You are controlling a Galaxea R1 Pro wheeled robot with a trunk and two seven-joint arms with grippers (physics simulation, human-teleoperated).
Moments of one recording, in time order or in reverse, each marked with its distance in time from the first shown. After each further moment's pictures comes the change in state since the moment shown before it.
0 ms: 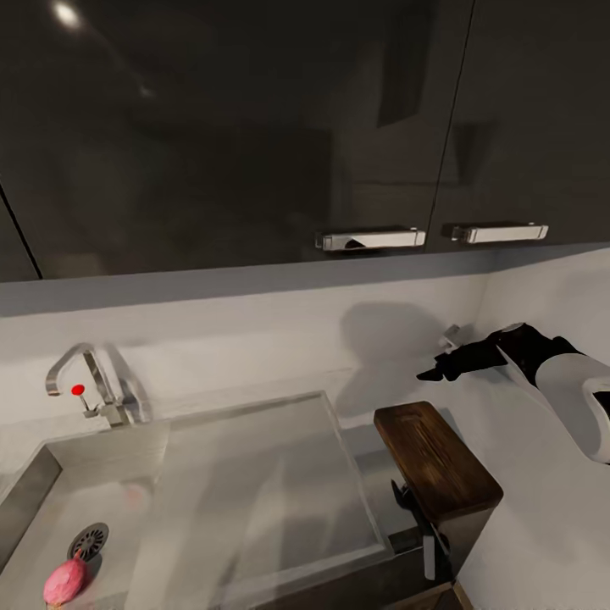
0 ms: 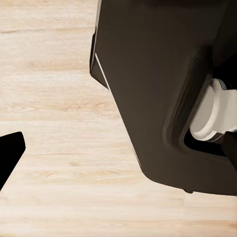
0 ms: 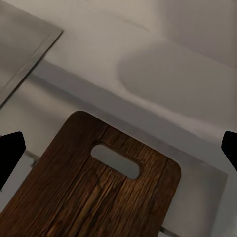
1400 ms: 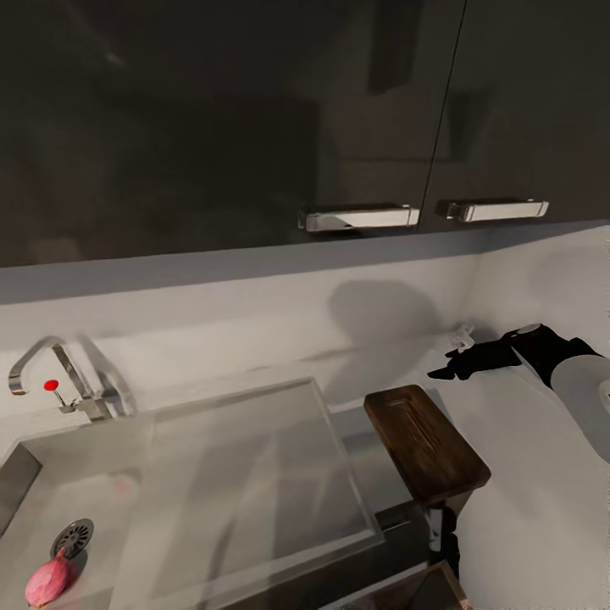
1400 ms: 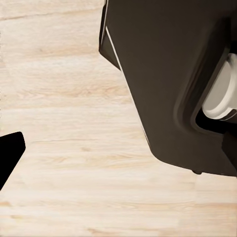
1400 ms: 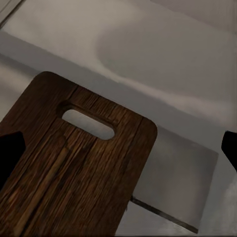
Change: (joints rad) left arm 0.000 0.009 0.000 0.003 0.001 0.001 0.005; right arm 0.000 -0.045 -0.003 -0.001 -0.002 -0.062 -0.006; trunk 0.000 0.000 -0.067
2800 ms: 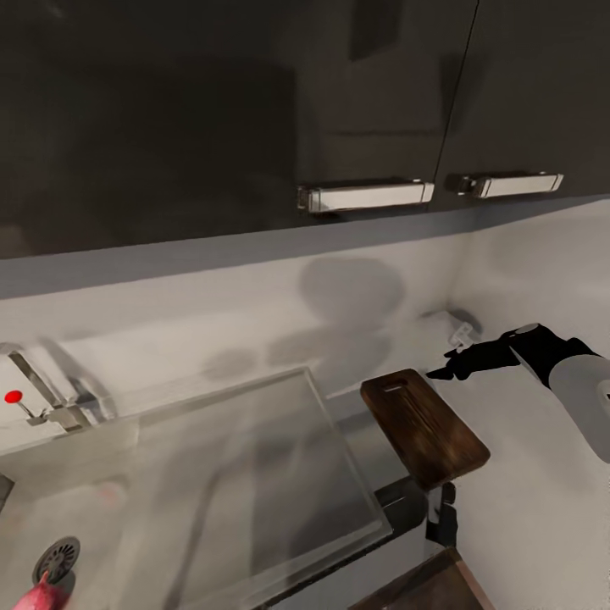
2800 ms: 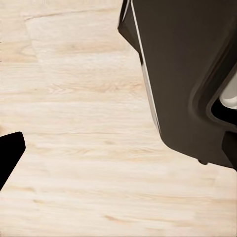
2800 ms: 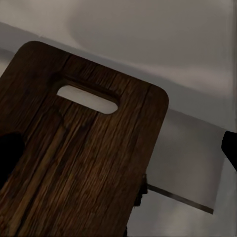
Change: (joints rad) left arm 0.000 0.020 0.000 0.000 0.087 0.001 0.000; right arm -0.001 0.005 0.003 0.001 0.000 -0.001 0.000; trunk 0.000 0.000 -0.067
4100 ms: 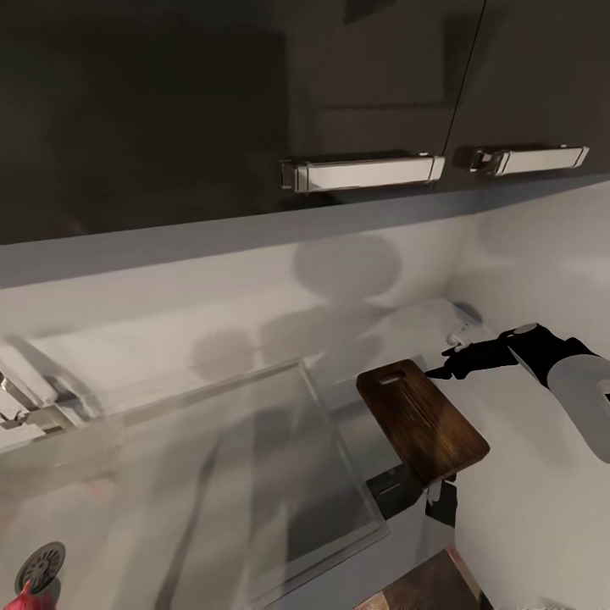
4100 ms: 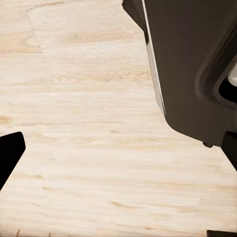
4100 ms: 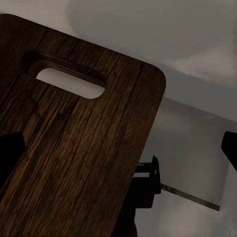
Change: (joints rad) left arm 0.000 -0.003 0.000 0.000 0.001 0.002 0.000; right arm 0.000 0.004 0.000 0.001 -0.003 -0.027 0.001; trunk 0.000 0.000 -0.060
